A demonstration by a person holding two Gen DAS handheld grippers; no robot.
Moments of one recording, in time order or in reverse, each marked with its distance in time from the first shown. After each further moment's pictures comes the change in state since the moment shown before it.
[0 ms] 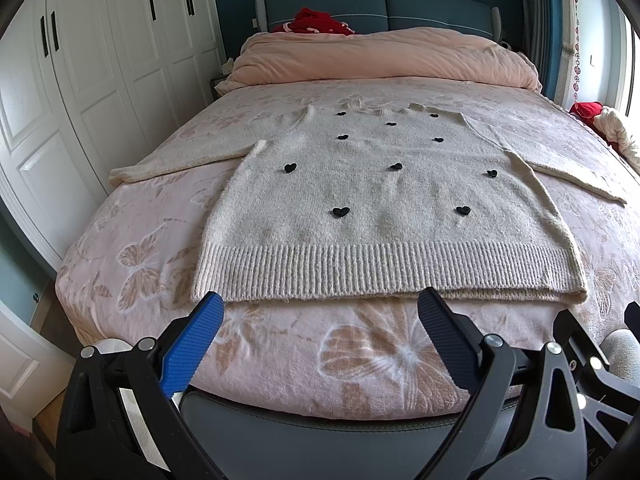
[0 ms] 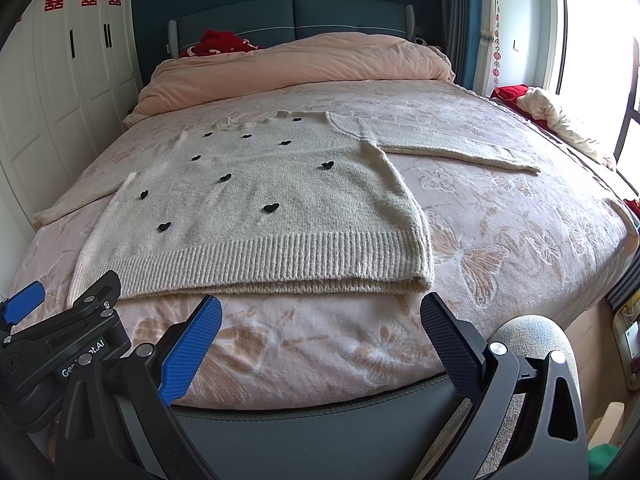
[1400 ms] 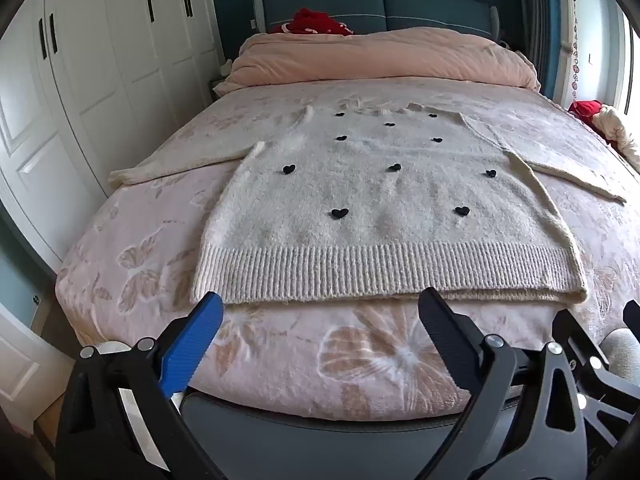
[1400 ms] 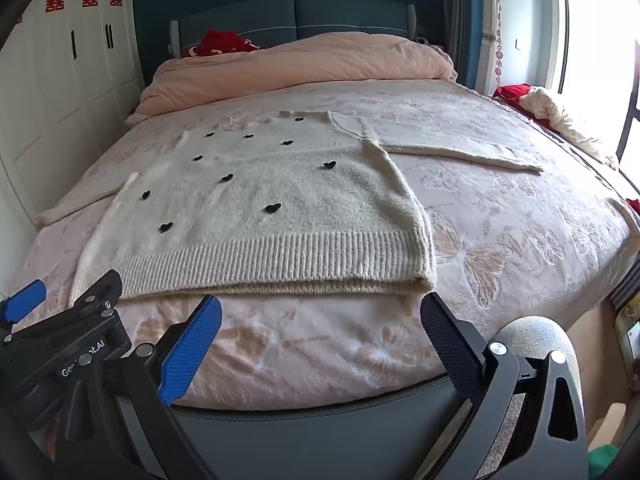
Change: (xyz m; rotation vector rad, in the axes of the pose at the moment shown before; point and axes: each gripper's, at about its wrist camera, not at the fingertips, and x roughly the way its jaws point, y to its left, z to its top) left arm 0.001 -0.001 0.000 0.010 -0.004 0.011; right arm 0.002 0.000 0.000 -0.003 0.004 0.009
